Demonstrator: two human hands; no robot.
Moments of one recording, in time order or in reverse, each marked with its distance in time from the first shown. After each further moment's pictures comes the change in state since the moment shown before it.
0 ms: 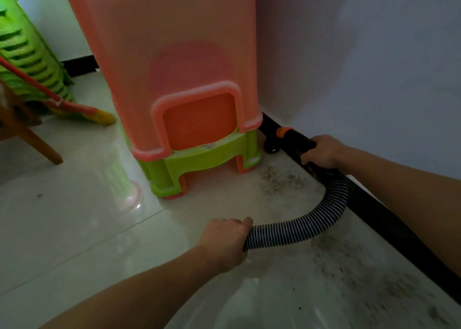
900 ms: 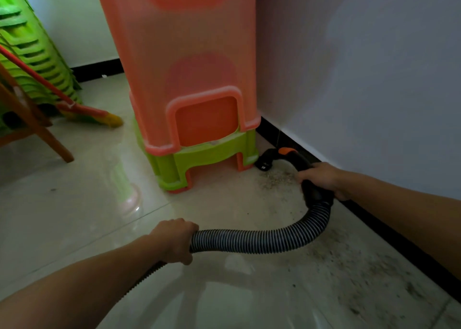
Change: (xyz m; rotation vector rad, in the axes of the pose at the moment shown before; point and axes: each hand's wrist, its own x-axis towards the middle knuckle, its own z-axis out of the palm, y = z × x) left_hand -0.085 -0.071 -0.017 0.018 -0.386 -0.242; right_hand -0.080 0.021 0.023 0.297 -0.193 0.184
